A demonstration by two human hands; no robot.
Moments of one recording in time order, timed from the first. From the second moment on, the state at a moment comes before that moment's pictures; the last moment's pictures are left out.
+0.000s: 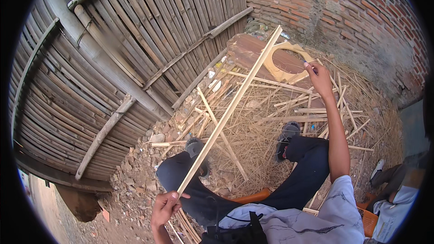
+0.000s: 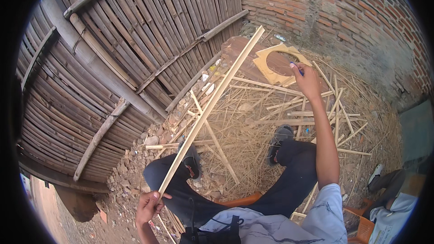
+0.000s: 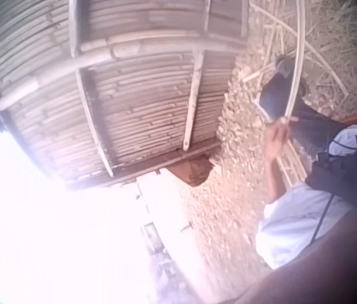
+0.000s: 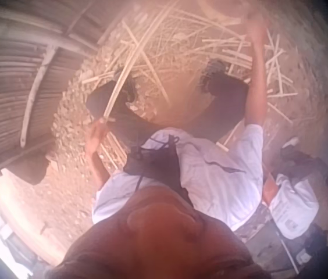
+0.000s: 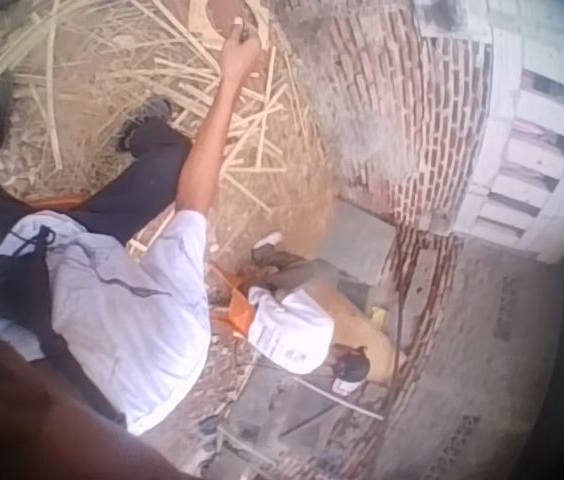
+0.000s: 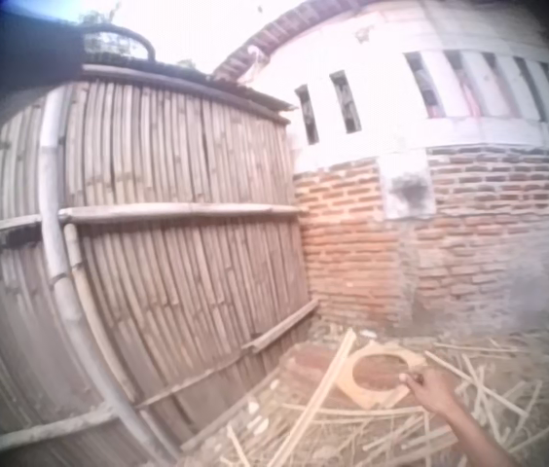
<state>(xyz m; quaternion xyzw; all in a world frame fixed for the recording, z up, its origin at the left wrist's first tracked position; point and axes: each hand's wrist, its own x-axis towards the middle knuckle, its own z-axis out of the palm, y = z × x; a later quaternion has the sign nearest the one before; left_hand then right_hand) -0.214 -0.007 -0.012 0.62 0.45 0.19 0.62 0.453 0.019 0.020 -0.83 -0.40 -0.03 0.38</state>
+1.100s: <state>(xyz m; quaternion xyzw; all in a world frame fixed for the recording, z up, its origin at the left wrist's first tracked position) -0.113 0.024 -0.018 0.61 0.34 0.11 0.71 0.280 0.006 0.041 -0.54 -0.45 0.34 0.63</state>
